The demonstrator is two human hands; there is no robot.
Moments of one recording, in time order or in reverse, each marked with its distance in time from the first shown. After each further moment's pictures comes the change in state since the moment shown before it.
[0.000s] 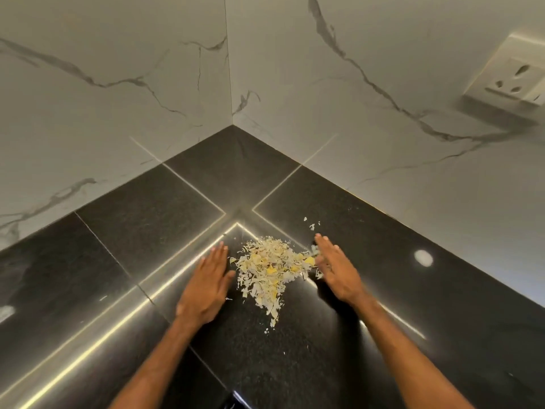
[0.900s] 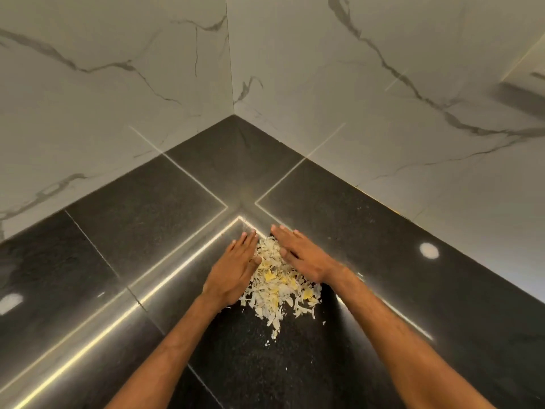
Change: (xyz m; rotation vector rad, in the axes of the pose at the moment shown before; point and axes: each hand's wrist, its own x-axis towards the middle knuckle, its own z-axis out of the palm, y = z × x) left_hand 0.057 0.036 0.013 -0.084 -0.069 0.125; right_hand 0.075 -0.044 0.018 -0.061 -0.272 -0.328
